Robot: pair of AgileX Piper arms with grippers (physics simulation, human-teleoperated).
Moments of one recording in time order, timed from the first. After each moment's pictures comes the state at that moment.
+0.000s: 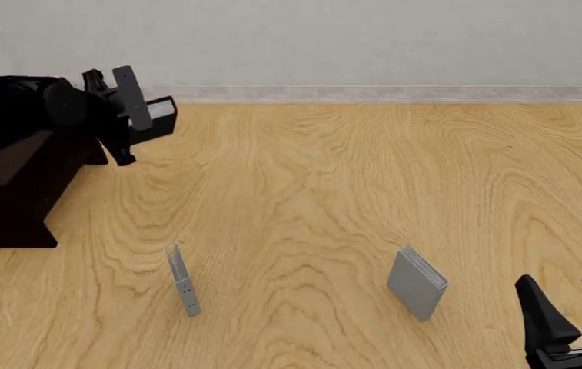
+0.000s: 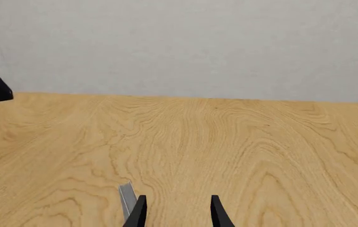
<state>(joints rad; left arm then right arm) -0.06 1.72 -1.35 0.38 1.19 0.08 0.03 0.00 0.02 0.00</state>
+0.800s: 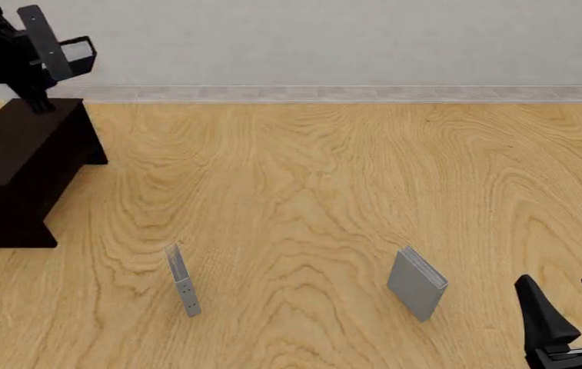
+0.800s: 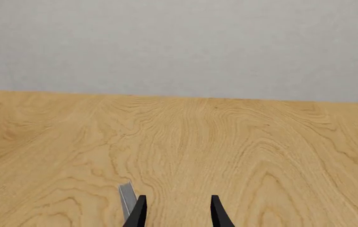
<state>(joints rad) 0.17 1.71 -1.56 0.37 1.32 0.08 0.04 0.00 0.02 0.00</state>
